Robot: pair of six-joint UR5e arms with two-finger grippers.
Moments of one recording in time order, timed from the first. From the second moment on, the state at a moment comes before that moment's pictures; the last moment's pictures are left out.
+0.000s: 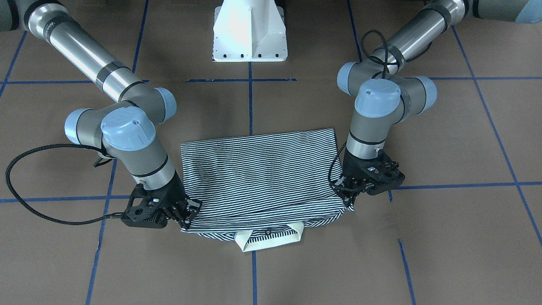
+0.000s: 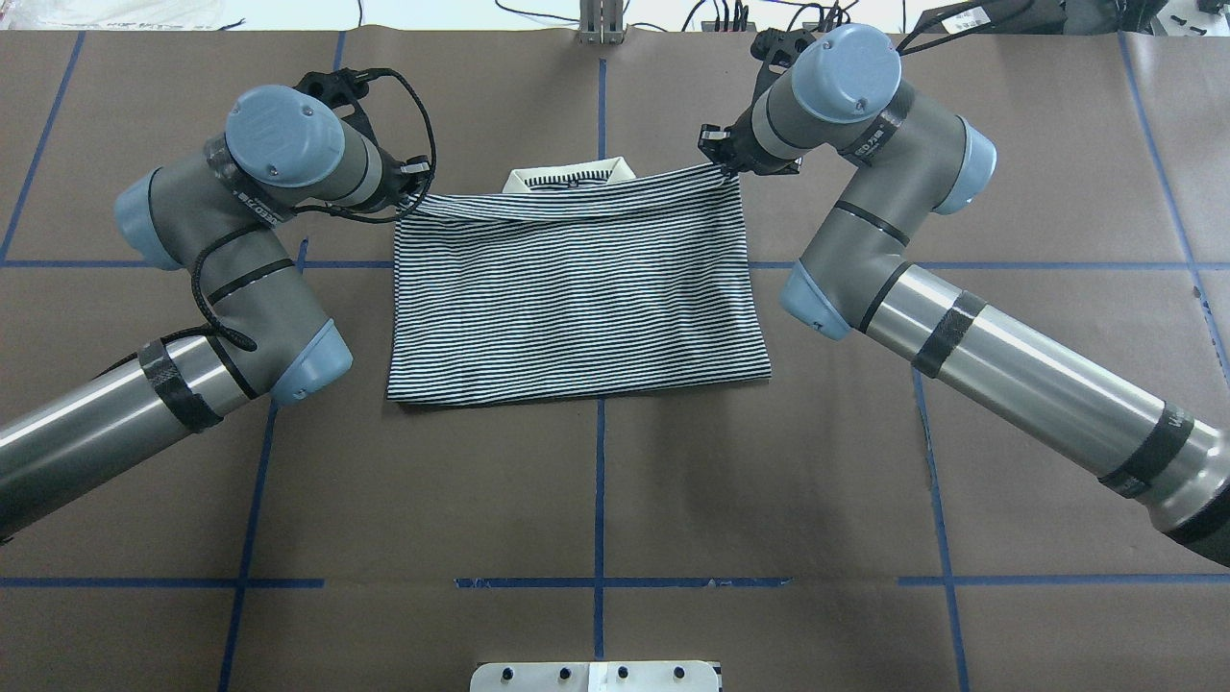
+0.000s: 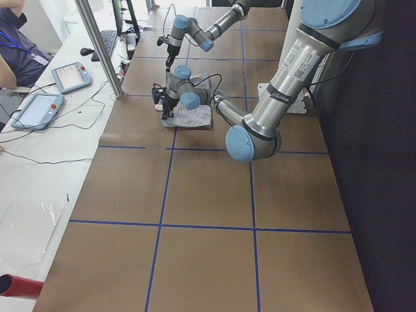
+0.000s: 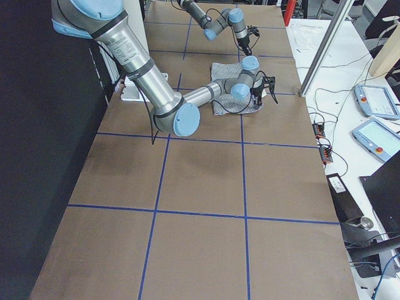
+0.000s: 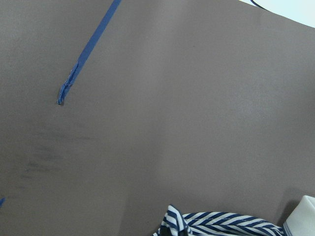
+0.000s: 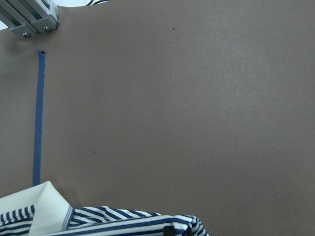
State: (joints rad) left arm -0.76 -2.20 -1.40 -1.99 -1.70 -1.41; right arm 0.80 -0.82 1.19 -0.99 1.85 1.27
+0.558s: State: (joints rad) left arm -0.81 -2.21 -1.42 -1.98 -1.74 -1.34; right arm 0.80 -0.87 1.25 -0.96 1.92 1.27
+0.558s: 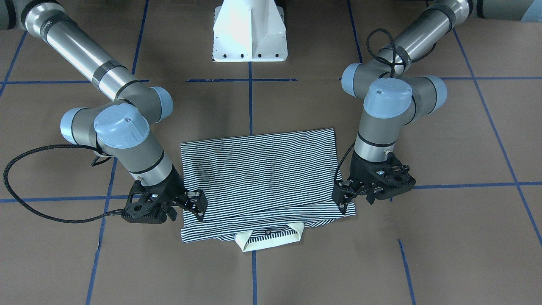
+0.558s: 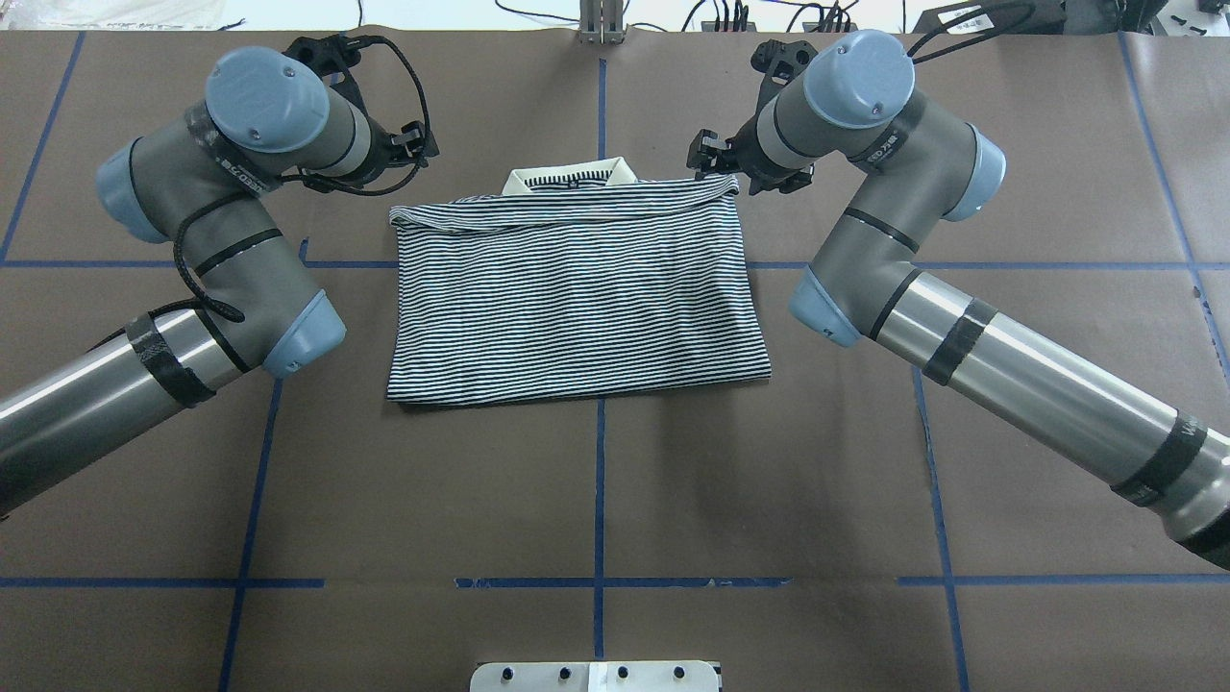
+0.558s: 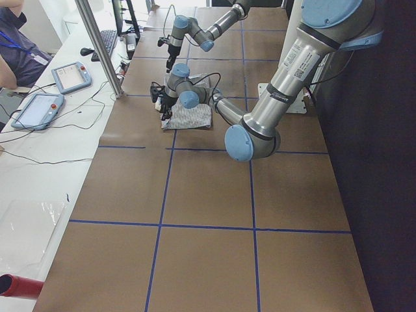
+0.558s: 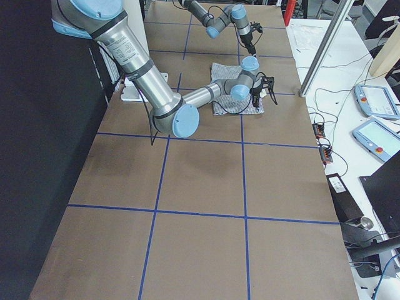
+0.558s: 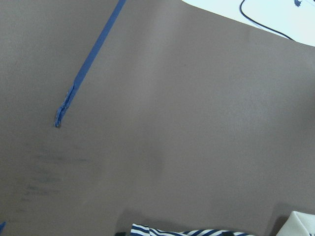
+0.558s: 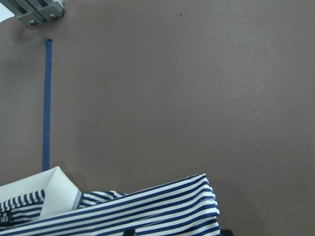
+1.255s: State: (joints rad) left arm -0.81 -2.21 -1.52 -1.97 -1.80 -1.38; right arm 0.66 -1.16 1.59 -0.97 1.91 1.29
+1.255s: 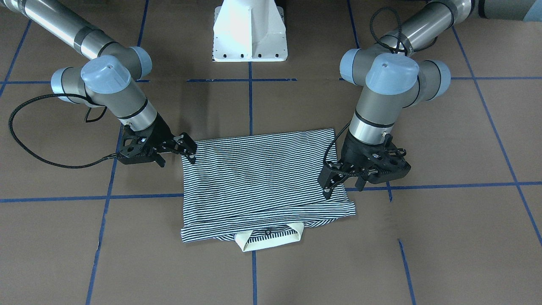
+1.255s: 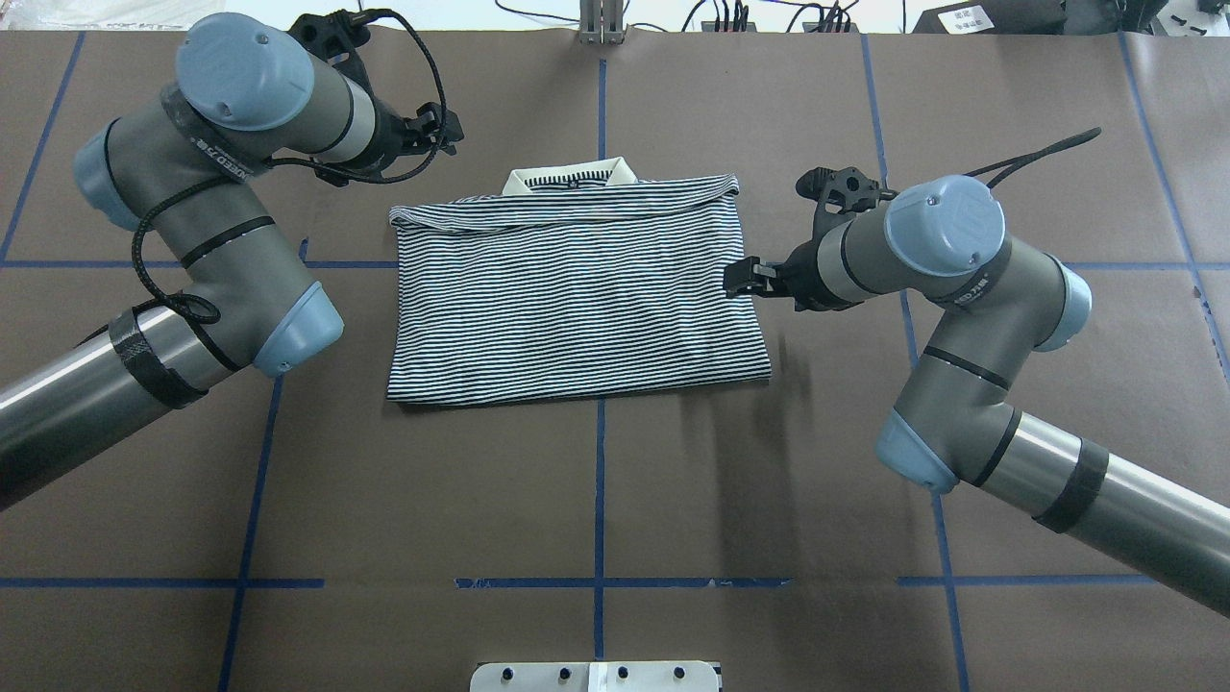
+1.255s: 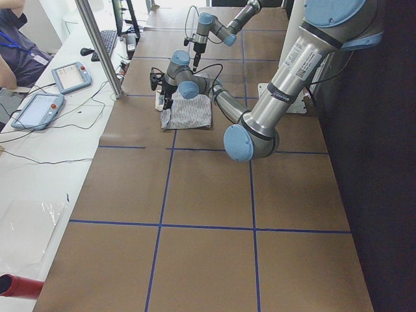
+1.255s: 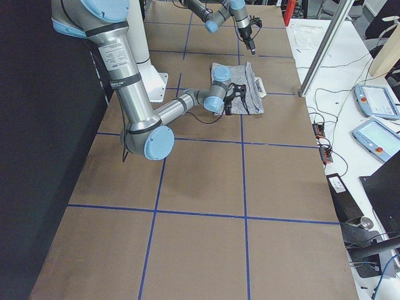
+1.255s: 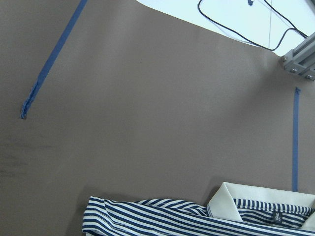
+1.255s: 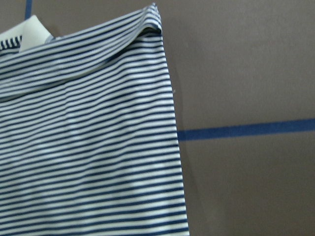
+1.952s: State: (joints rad) left arm -0.81 -2.20 -1.53 -1.97 -1.80 -1.39; right arm 0.59 -1.18 1.59 -1.01 1.92 1.28
